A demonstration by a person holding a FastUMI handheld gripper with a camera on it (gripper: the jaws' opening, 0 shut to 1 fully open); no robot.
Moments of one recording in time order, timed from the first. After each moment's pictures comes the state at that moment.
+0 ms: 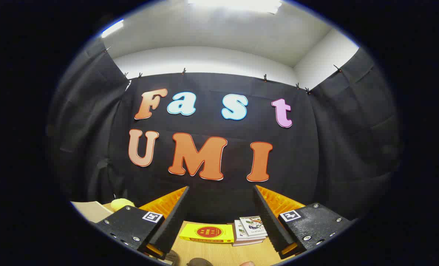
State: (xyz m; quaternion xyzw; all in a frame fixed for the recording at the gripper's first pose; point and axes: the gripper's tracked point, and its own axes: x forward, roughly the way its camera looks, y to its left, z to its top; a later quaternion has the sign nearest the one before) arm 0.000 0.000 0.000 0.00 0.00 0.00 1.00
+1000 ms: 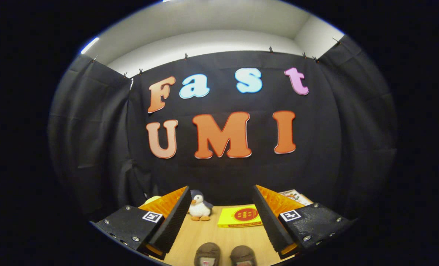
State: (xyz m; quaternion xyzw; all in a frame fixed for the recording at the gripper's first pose) arm -0.016 0.098 -0.048 0.10 0.14 0.09 0.98
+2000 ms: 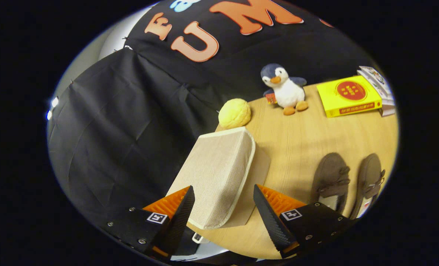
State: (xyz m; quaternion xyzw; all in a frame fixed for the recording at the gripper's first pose) arm -0.123 0.342 -0.220 0.29 0.52 0.34 0.73
